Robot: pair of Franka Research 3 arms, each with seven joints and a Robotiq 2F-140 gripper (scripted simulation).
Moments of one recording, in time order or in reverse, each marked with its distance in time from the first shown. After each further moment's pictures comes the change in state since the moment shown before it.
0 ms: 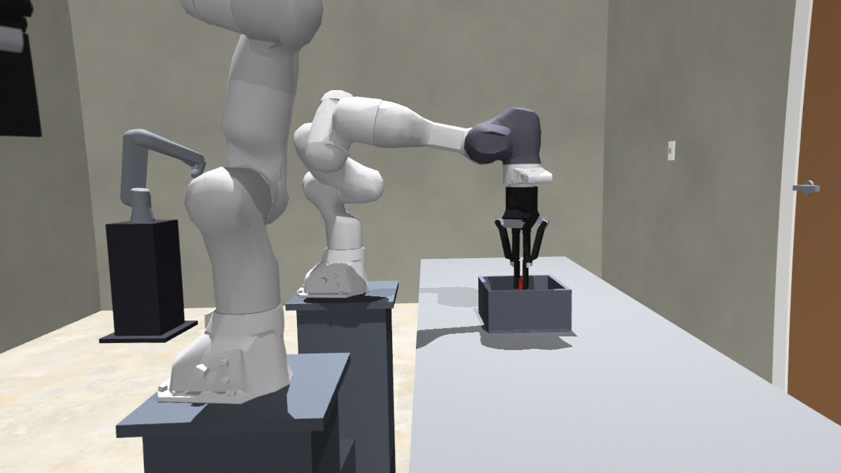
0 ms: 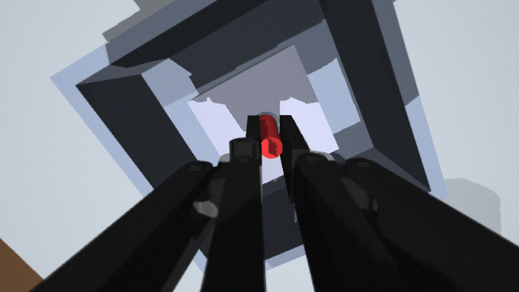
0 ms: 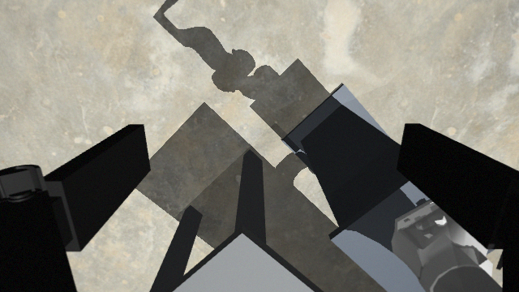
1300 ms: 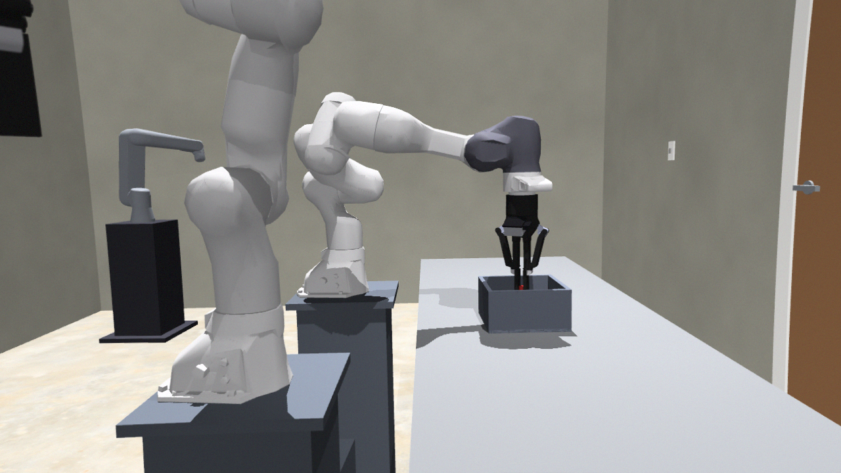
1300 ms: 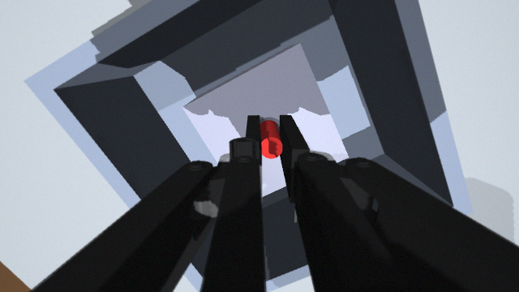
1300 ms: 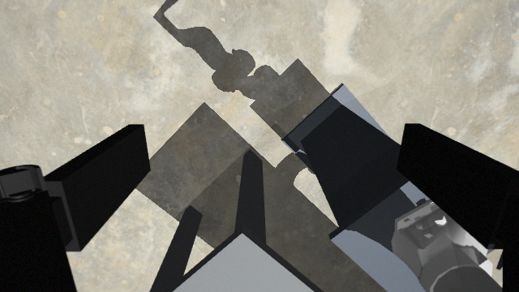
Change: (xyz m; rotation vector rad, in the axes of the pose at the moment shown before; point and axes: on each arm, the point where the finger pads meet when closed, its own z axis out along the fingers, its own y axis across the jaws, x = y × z) left arm 0.000 -0.001 0.019 0.004 -0.001 0.002; right arm 0.000 0.000 0.000 0.000 0.000 0.000
